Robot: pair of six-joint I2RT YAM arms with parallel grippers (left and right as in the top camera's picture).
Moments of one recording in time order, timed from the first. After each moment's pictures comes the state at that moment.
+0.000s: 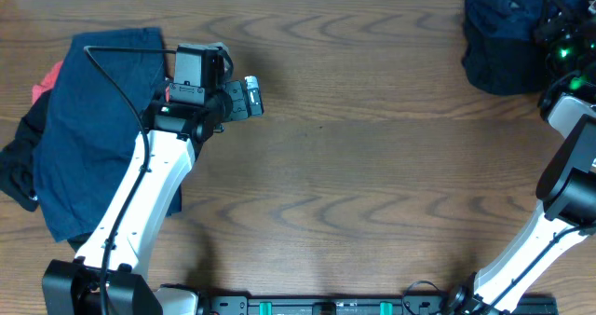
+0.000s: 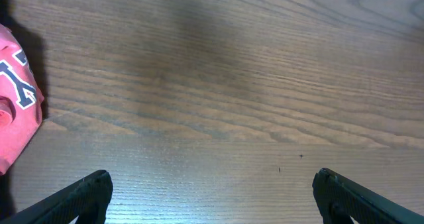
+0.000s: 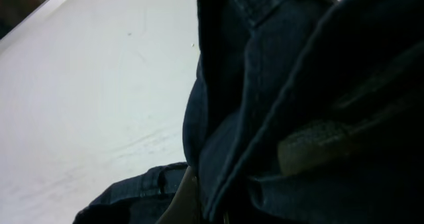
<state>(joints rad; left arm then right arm) -0.18 1.49 1.17 -0.58 0.09 -0.35 -0.47 2.21 1.41 0.86 -0.59 0.56</state>
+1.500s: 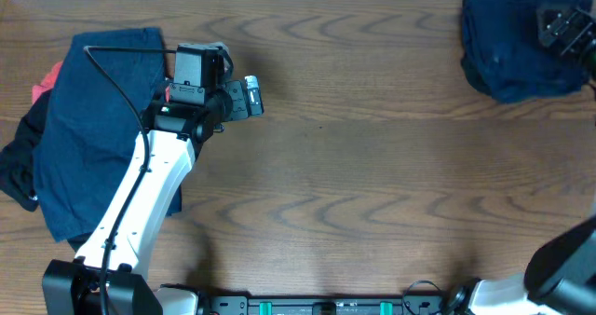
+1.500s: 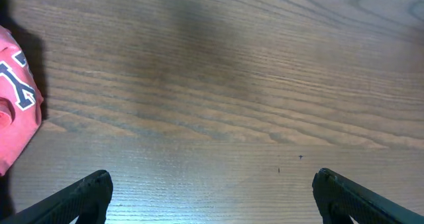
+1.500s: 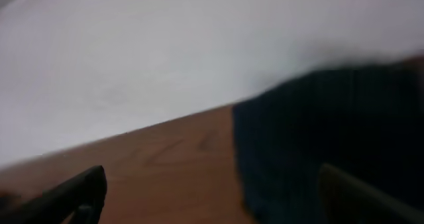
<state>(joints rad) -0.18 1.49 1.17 -0.58 0.09 -0.35 -0.49 1.66 1.45 -0.24 -0.58 0.15</state>
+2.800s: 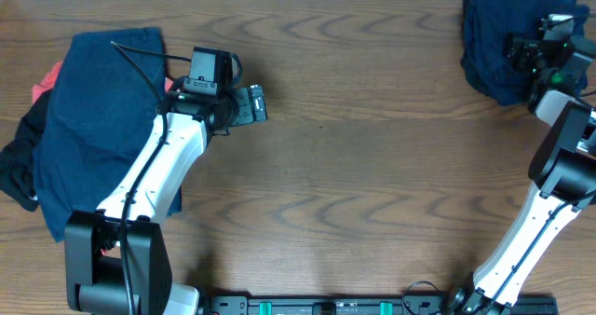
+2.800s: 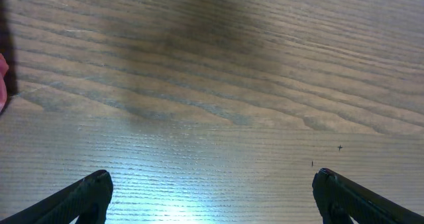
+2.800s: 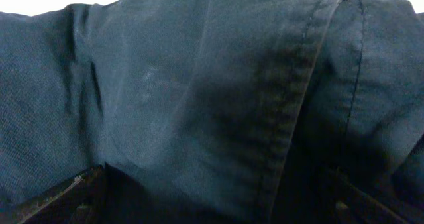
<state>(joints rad) -0.18 1.64 1.17 -0.58 0.09 -0.35 -0.46 2.45 1.60 0.44 -0.32 -0.13</state>
